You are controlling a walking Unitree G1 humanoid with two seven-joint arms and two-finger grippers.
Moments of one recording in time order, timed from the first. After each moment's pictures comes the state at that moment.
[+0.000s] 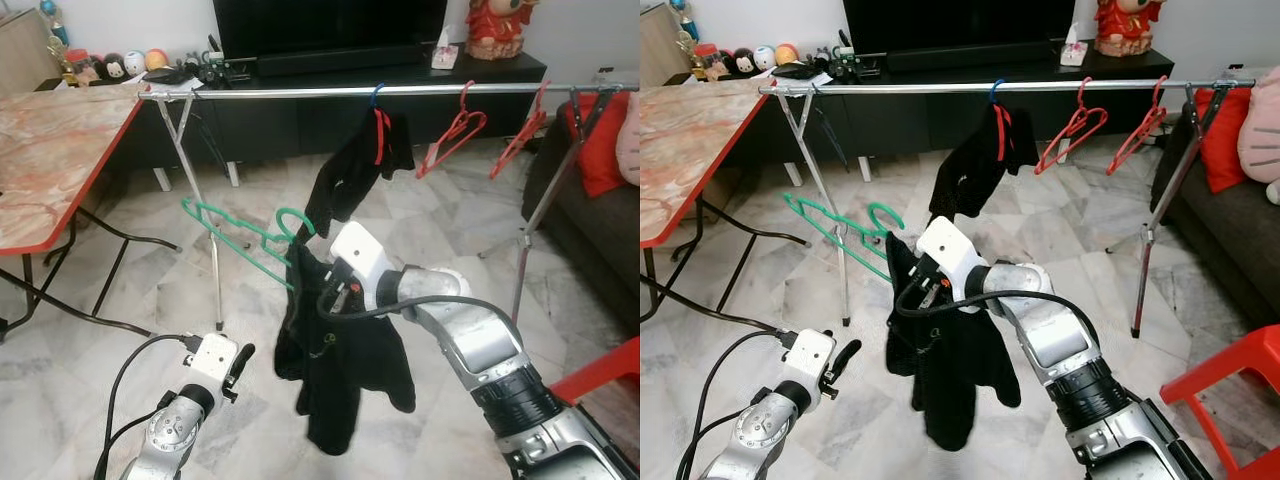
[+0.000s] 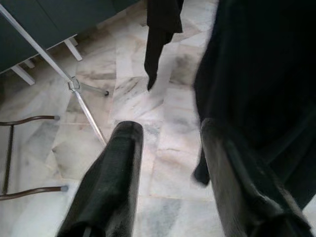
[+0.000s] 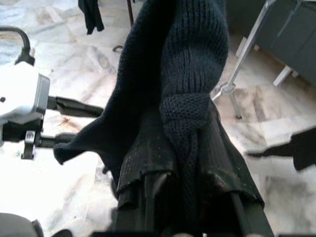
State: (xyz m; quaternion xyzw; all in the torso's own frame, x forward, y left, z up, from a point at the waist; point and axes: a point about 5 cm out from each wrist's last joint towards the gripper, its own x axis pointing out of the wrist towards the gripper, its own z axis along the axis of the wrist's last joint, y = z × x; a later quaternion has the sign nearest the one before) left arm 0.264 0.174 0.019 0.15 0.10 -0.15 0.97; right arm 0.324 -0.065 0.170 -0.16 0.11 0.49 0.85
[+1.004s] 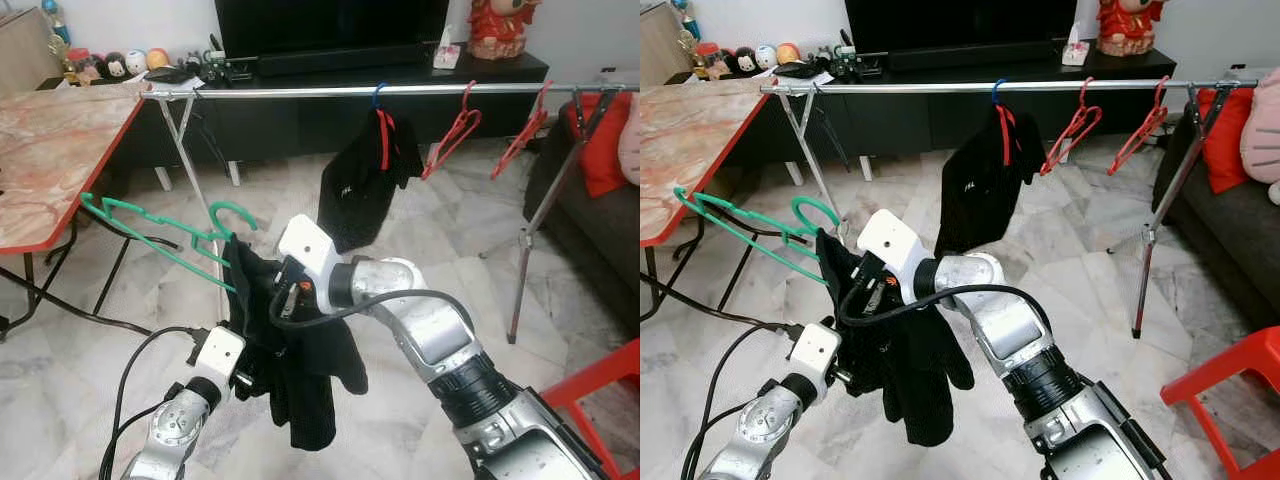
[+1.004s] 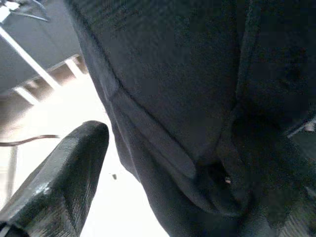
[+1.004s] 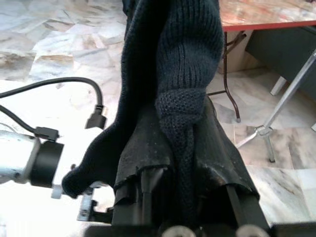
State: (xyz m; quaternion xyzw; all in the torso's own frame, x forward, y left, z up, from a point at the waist) left arm 0.272 0.167 0.031 0.17 0.07 -0.15 0.97; right arm 0.310 -0.008 0.181 -0.13 0.06 0.58 0.80
